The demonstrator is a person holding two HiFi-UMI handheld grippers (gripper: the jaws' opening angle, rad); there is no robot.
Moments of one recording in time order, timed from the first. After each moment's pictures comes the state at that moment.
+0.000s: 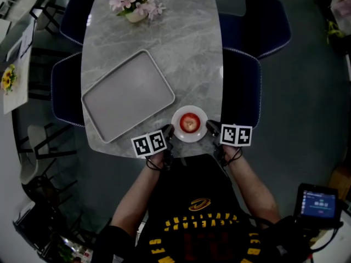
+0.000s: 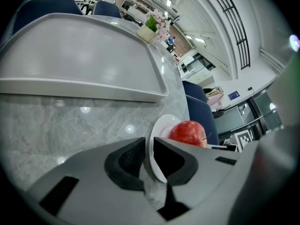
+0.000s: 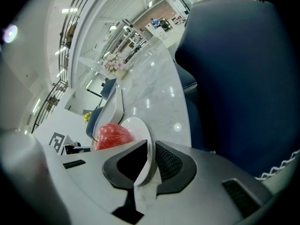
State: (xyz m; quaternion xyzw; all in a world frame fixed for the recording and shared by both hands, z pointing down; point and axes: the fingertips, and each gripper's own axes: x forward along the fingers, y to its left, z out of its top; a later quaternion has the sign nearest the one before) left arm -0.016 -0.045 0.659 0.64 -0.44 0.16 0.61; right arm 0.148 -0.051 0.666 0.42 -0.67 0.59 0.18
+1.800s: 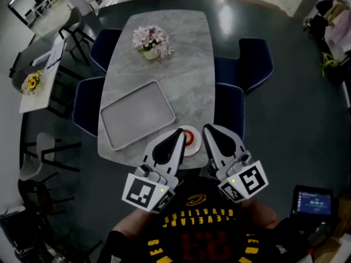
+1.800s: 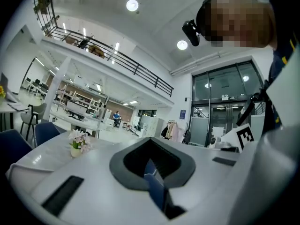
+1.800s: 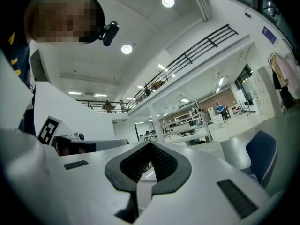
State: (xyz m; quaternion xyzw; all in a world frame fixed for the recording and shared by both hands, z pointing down) left arm 0.056 -0.038 0.249 0.88 -0.46 -0.06 0.12; right arm 0.116 -0.051 0.260 0.39 -0.91 0.11 -0.09
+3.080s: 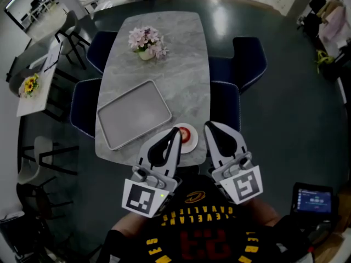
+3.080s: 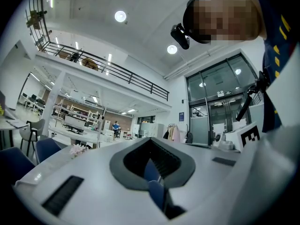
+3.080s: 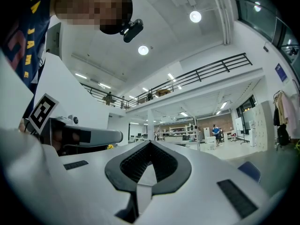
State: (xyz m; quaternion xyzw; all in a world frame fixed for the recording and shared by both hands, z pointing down) left arm 0.057 -0.019 0.228 0.88 -0.46 -0.07 0.04; right arm 0.127 -0.037 0.239 0.44 -0.90 -0.02 -0.06
